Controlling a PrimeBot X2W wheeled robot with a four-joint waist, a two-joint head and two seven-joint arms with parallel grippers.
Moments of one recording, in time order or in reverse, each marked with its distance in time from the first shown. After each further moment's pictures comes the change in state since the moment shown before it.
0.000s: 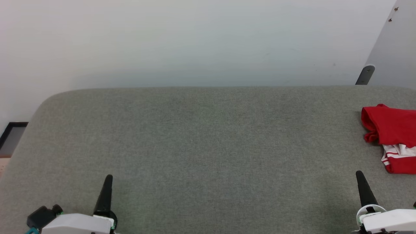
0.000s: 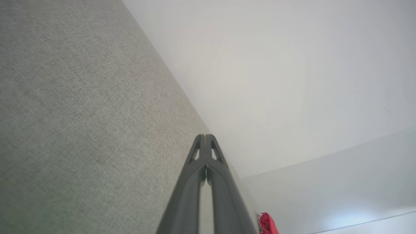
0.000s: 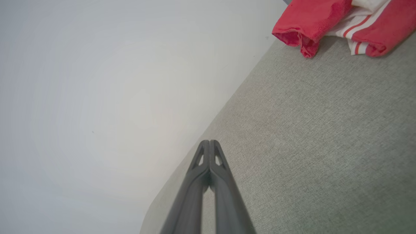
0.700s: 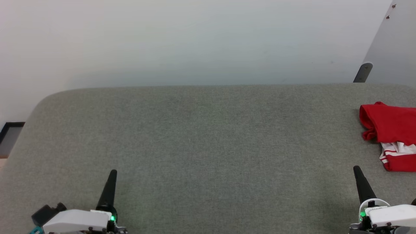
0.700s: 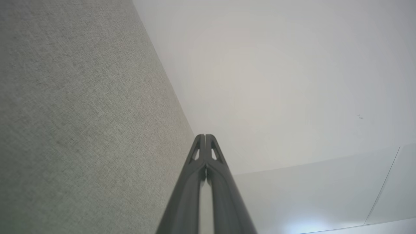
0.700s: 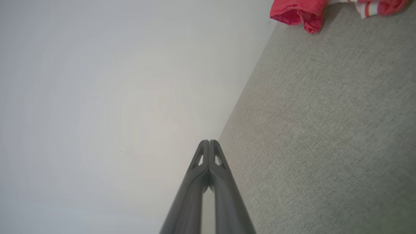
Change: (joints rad) left arm -0.026 -0.038 0.023 0.004 -0.159 0.000 0.052; right arm -0.030 0.013 -0.009 0.012 0.212 0.000 0.051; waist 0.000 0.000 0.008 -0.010
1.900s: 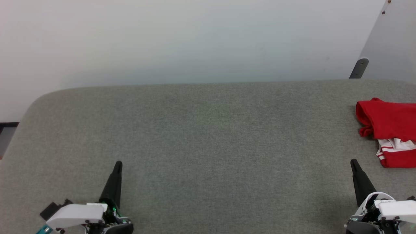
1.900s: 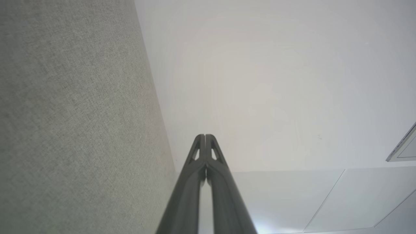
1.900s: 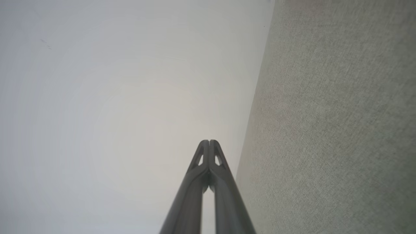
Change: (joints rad) left arm -0.040 -0.050 0.032 0.006 -0.214 0.000 0.071; right arm -0.037 0.017 -0.018 0.019 0.280 0.000 0.069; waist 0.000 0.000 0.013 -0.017
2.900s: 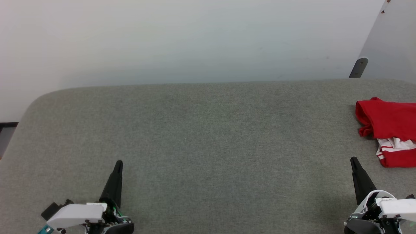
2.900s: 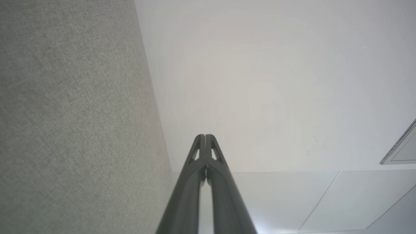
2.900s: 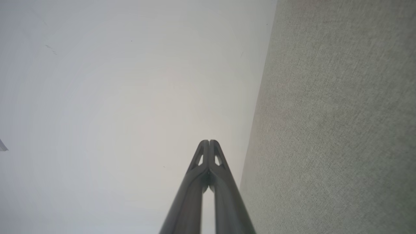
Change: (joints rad) left arm -0.004 -0.007 0.004 0.001 -0.026 0.000 0.009; right arm -0.010 0.002 -0.002 0.002 0.035 0.000 0.008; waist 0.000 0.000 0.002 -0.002
